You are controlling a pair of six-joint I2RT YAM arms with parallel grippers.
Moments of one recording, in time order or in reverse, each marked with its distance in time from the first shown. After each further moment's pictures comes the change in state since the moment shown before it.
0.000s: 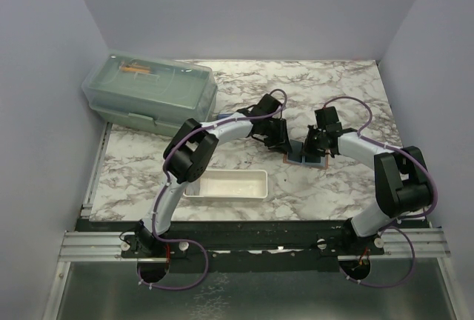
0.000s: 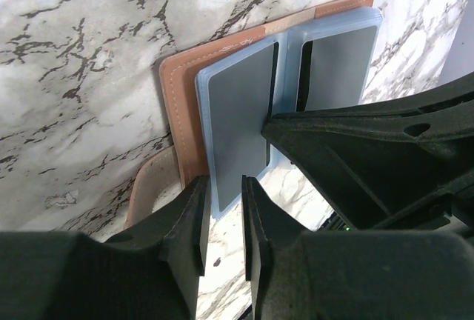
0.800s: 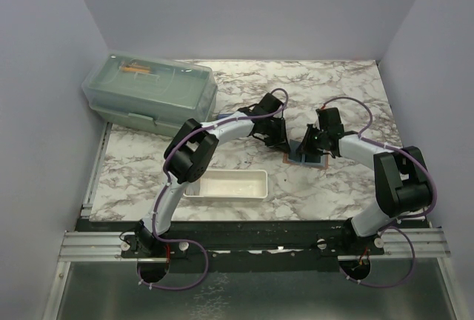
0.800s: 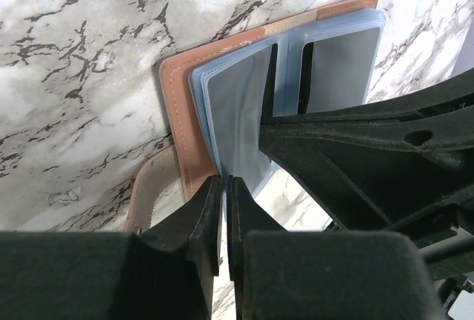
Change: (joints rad) left arm -0.009 0.004 0.033 -0.040 -0.021 0.016; right arm -0.016 0.000 -0.036 0.116 -0.119 0.002
